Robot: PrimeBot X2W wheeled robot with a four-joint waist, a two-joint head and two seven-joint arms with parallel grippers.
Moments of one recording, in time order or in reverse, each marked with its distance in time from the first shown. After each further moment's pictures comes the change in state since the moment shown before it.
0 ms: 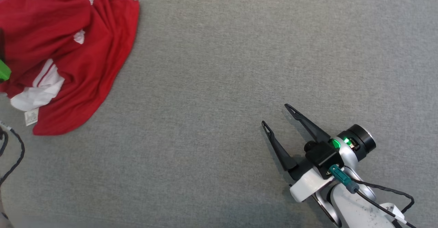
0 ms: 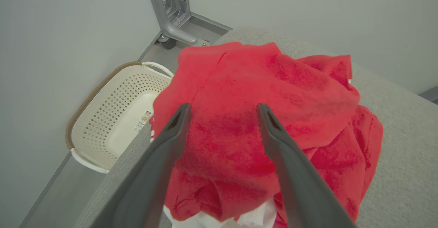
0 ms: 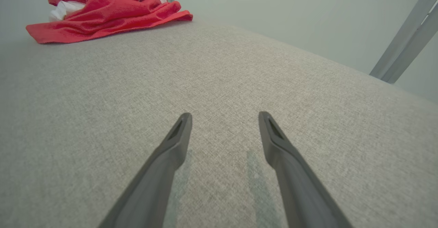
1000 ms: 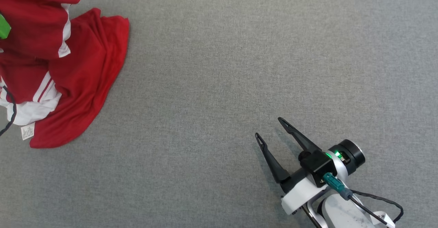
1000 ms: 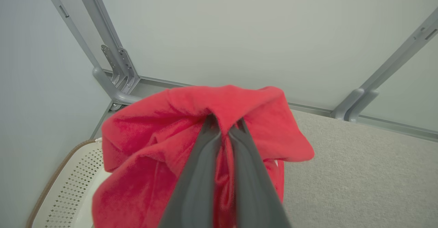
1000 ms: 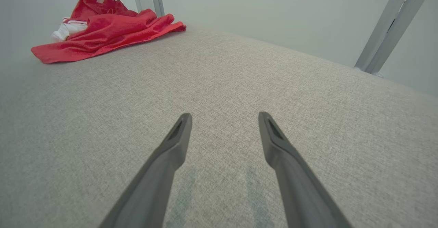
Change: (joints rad) left arm -0.147 0.080 -0.285 -0.044 -0.160 -0.003 0.008; right arm 0.047 0.053 -0.007 0.025 0.038 0.000 0.000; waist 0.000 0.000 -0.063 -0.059
